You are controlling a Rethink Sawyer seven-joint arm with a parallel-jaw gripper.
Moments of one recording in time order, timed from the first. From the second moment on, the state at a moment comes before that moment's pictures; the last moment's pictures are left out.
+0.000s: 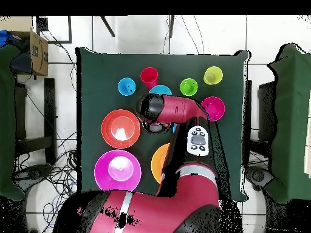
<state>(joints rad) -0.16 -0.40 -0.08 1.38 -0.08 0.88 1.57</state>
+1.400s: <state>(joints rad) -0.18 -0.47 -0.03 1.31 -0.04 0.74 1.57</state>
